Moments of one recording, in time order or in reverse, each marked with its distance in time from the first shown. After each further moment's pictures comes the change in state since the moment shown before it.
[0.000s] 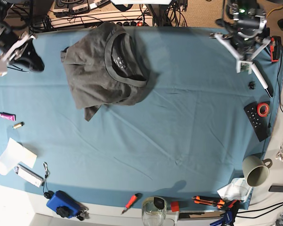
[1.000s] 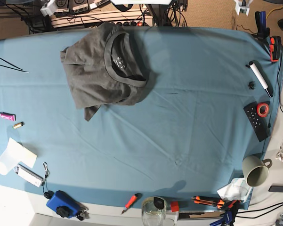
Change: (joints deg) left arm 21.0 0.3 -7.0 -18.5 -14.9 -7.1 -3.7; right arm -21.0 -6.3 -19.9 -17.4 -31.7 -0.1 1.4
